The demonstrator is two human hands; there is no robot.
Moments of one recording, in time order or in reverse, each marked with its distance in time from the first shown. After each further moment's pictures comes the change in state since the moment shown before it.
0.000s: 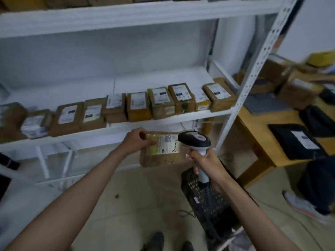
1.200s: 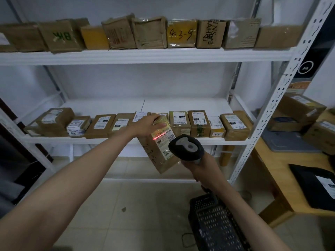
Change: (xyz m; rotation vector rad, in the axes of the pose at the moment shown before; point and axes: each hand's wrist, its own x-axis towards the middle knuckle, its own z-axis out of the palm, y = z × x) left_hand -0.023 0.095 -0.069 0.353 0.107 0.254; right_hand -0.002 -0.044 -0.004 -0.450 -0.167 -0.518
